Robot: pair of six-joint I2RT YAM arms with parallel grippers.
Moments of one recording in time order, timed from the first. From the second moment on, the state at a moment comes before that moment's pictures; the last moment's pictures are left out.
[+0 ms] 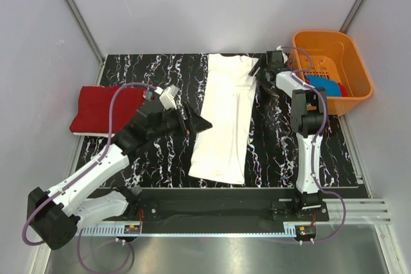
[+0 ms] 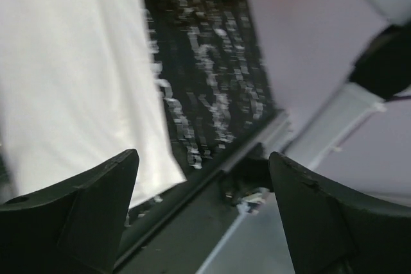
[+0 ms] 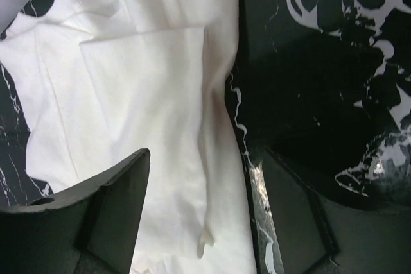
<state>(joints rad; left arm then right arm) -0.65 1.02 0.81 -0.21 0.27 -0.83 0.13 2.36 1.84 -0.20 -0.01 0.69</state>
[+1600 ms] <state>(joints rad) -0.65 1.46 0.85 -0.22 0.37 -0.60 0.19 1.23 0.79 -0.22 -0.26 0.69</state>
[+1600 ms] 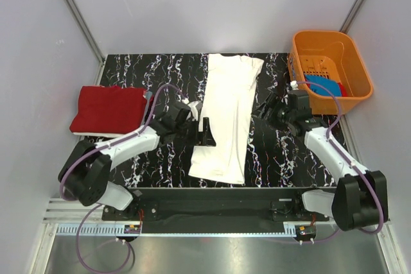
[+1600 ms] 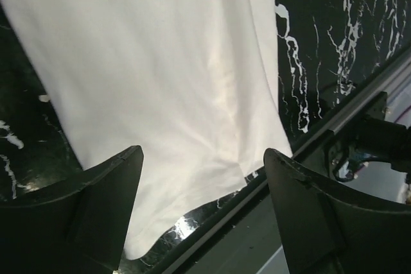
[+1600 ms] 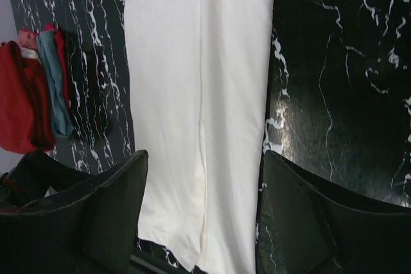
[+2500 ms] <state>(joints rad) -0.65 0.94 0.35 -0.22 0.24 -0.66 0.69 0.87 0.37 -0.46 -0.22 0.97</state>
